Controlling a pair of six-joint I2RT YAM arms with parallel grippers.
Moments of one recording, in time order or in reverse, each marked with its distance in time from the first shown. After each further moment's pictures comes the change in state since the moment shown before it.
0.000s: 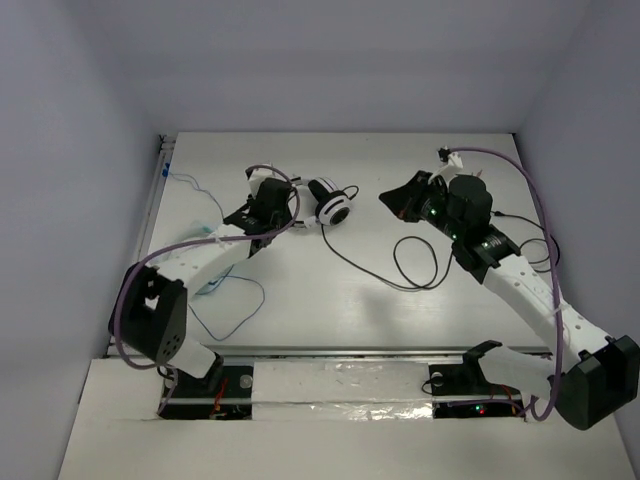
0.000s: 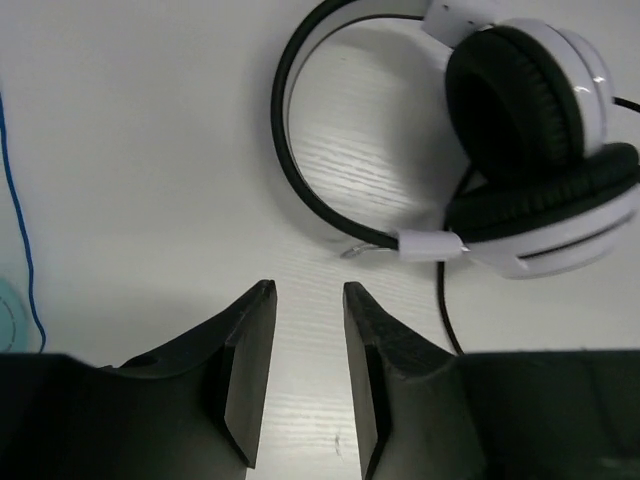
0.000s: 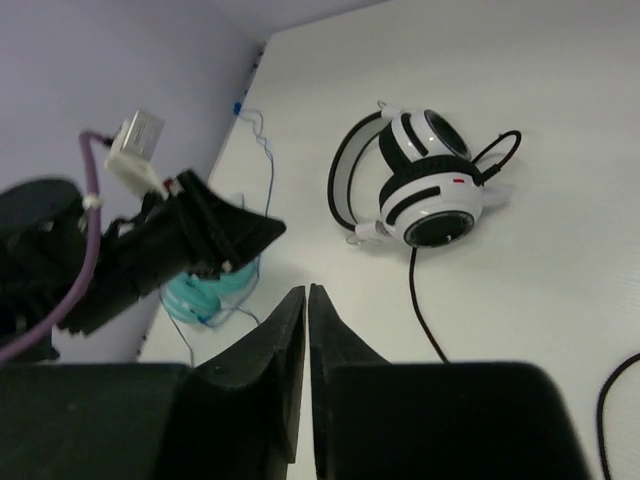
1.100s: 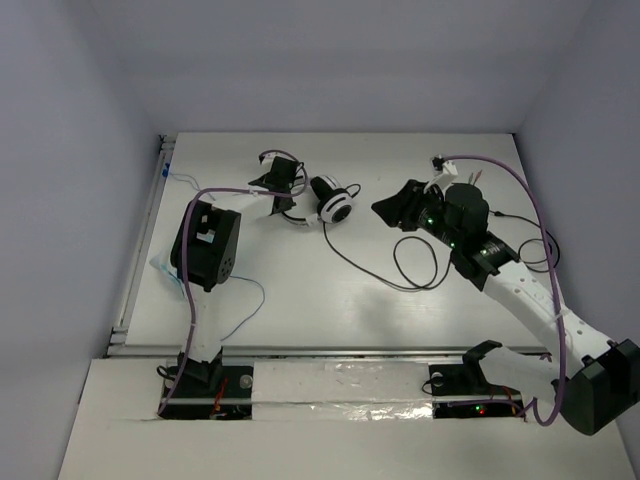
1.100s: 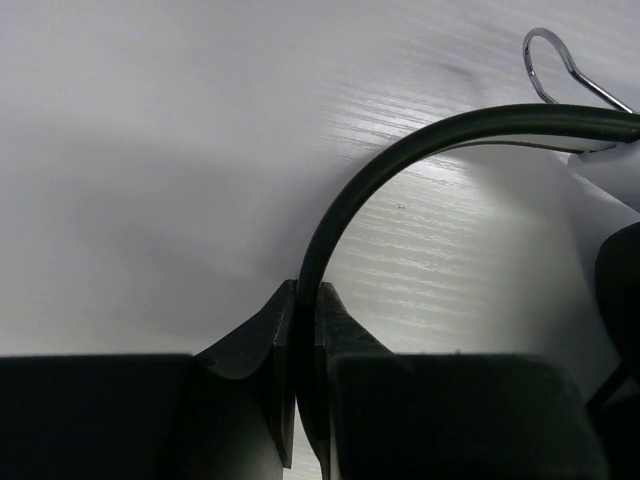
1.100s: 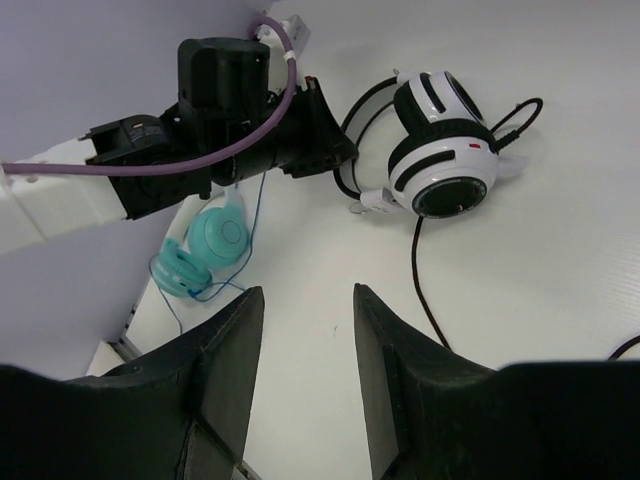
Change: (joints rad) left arm 0.137 0.629 0.438 -0.006 0.026 0.095; right arm 0.051 -0.037 -0.052 -0.007 -0.003 -0.042
